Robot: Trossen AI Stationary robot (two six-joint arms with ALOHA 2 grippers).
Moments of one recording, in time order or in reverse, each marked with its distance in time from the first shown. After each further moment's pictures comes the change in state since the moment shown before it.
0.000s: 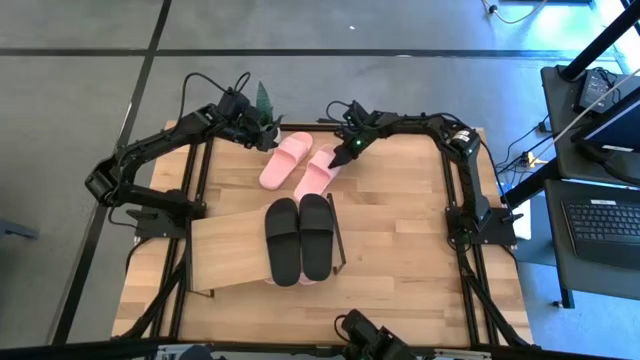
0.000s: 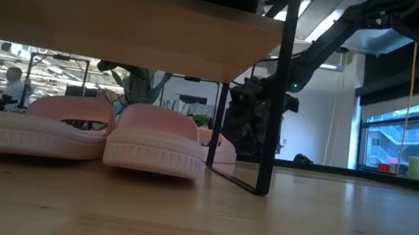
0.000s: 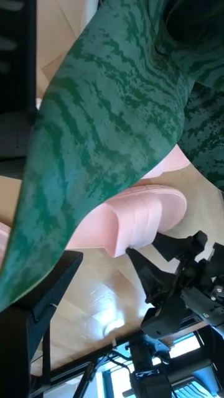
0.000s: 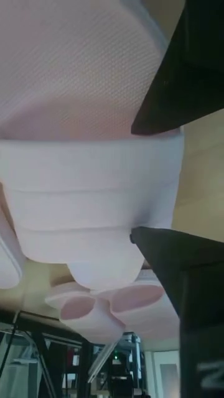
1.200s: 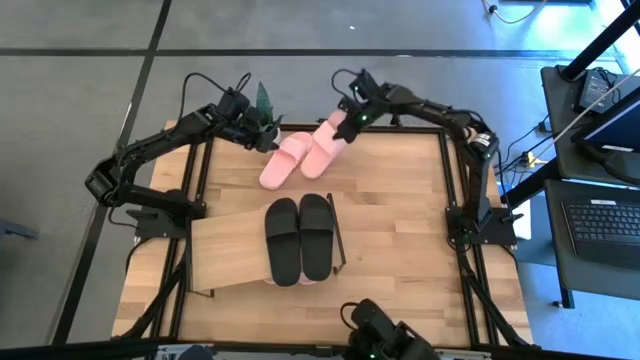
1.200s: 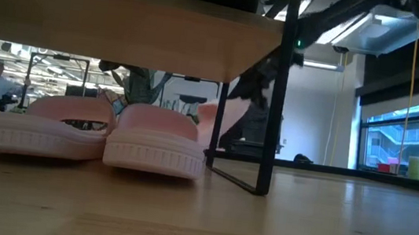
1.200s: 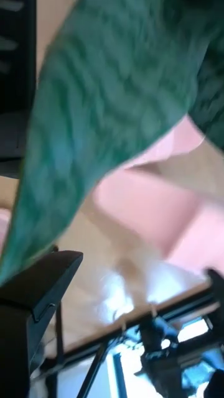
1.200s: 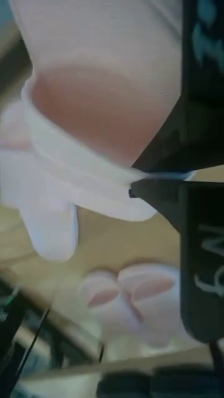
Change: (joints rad) left arm 0.000 0.000 0.000 -0.003 0.065 0.009; right arm -0.029 -0.162 0.242 -0.283 0.176 -0.142
